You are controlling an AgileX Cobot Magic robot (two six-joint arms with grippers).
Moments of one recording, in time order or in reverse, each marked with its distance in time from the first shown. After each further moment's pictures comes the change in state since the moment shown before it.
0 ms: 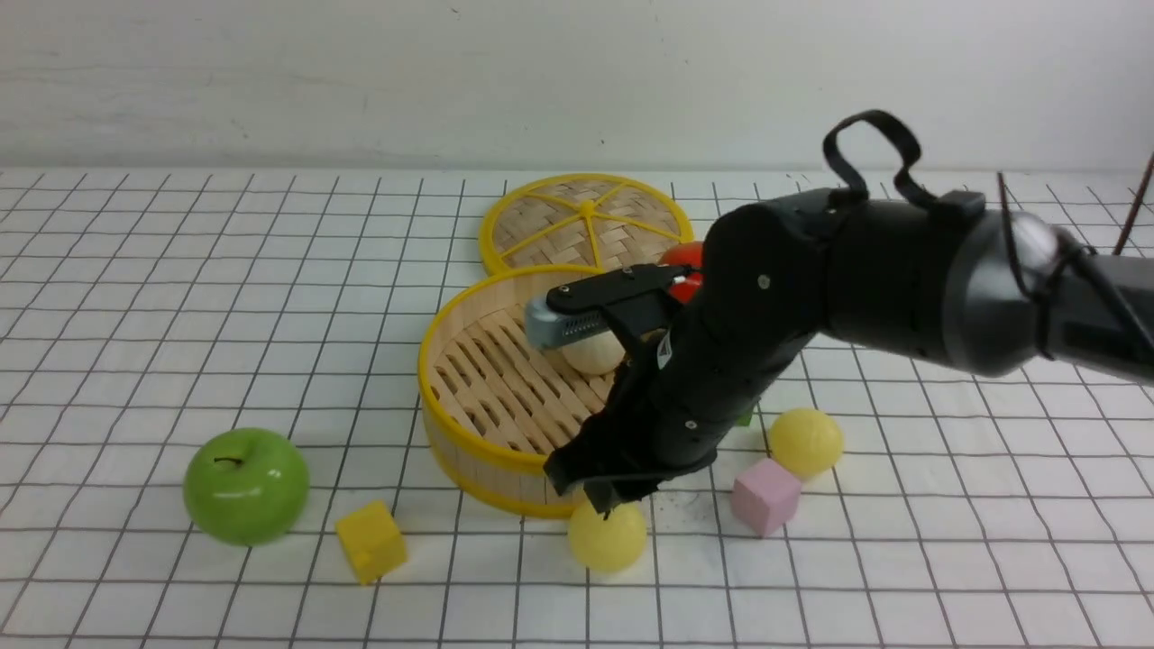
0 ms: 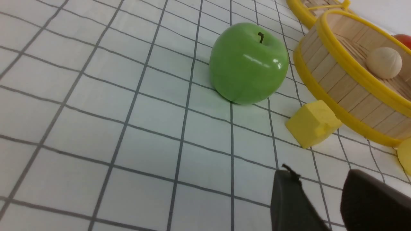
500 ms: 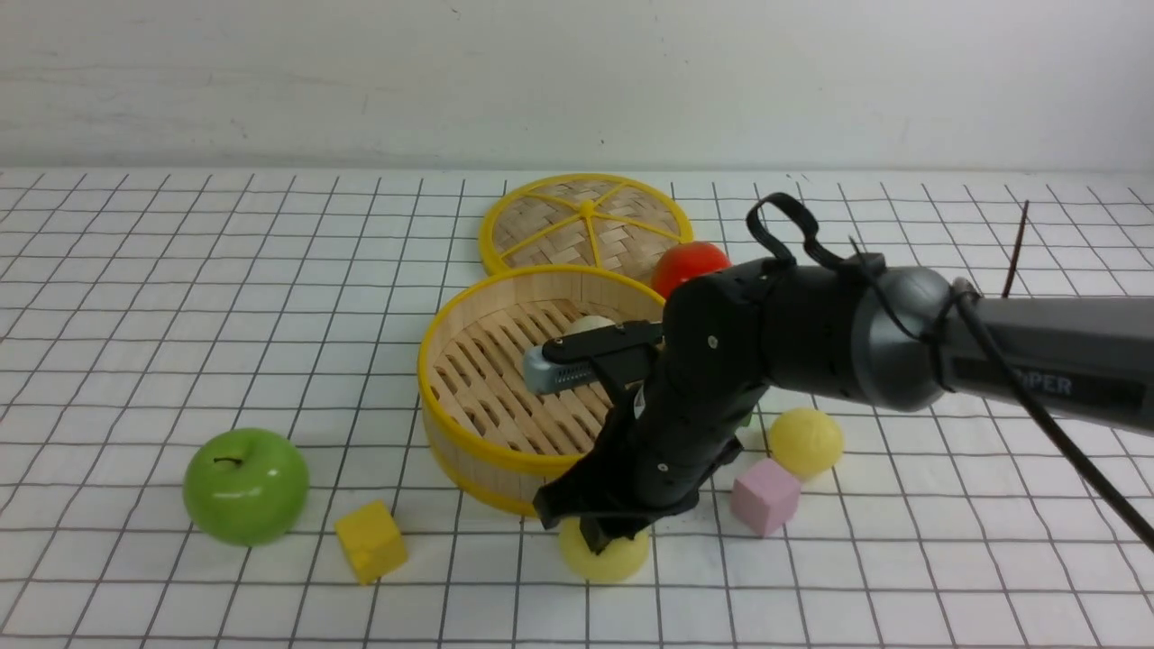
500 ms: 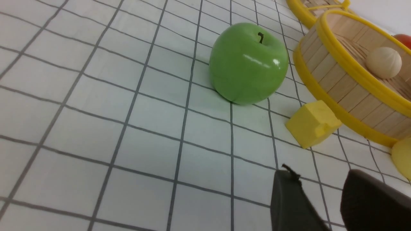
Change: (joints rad) right arm 0.000 0.119 -0.001 0.020 -0.047 0.040; left arm 0.000 0.000 0.000 0.000 0.000 0.000
